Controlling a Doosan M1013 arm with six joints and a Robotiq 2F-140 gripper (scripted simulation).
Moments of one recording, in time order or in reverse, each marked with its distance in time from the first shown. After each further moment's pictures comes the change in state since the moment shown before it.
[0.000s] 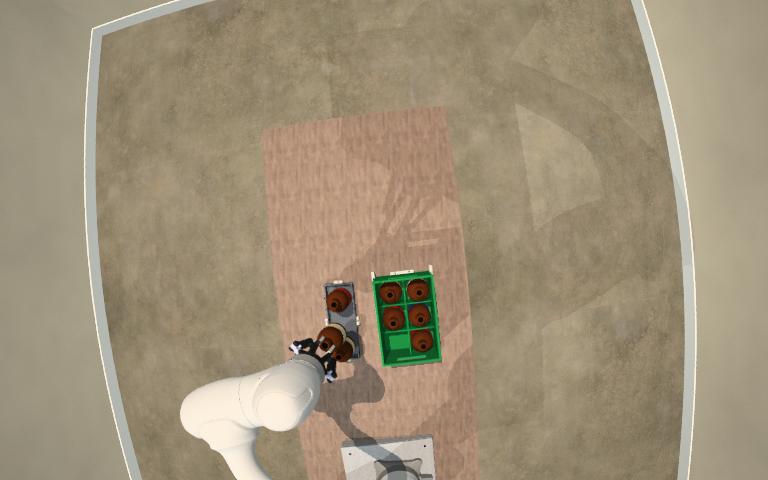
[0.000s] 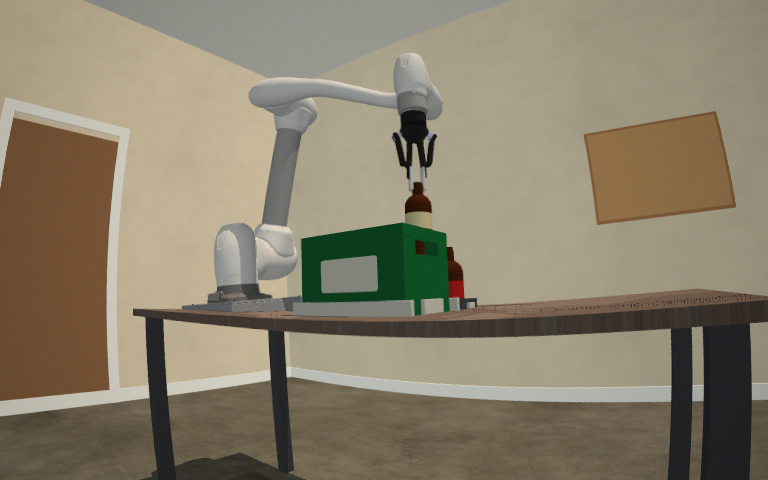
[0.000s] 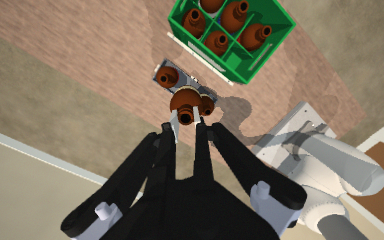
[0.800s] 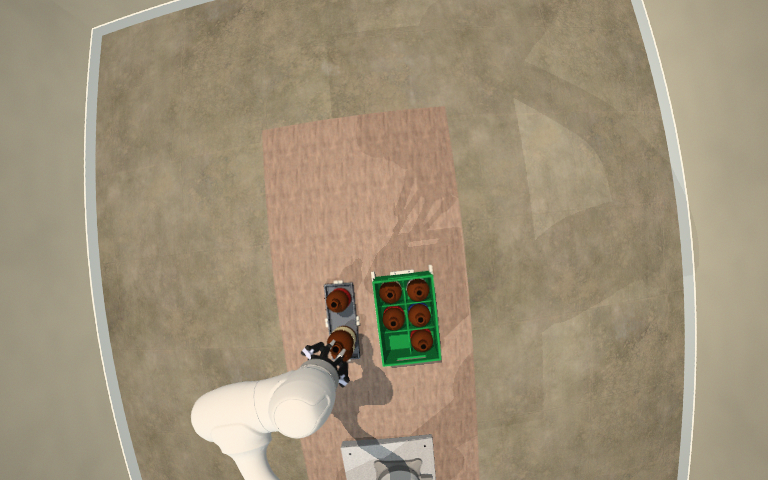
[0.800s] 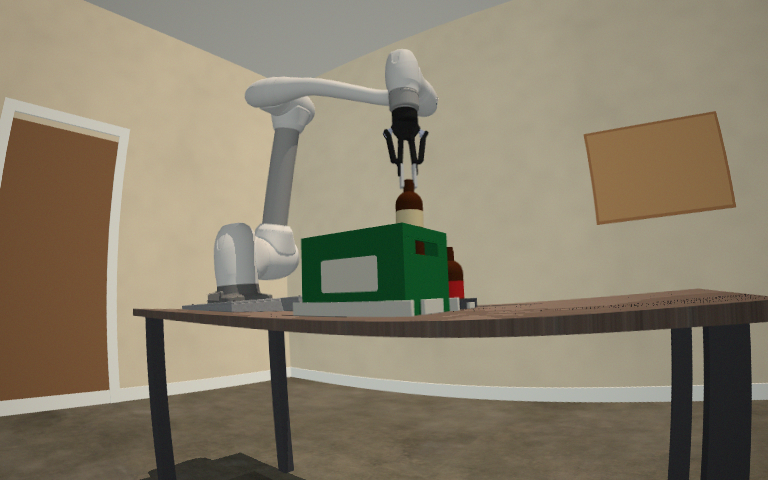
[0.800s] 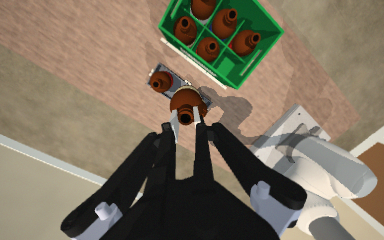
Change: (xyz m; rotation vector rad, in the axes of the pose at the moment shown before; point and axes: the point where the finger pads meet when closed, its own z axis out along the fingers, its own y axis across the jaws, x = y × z) arm 0.013 0.028 -0.004 0.002 -0.002 0.001
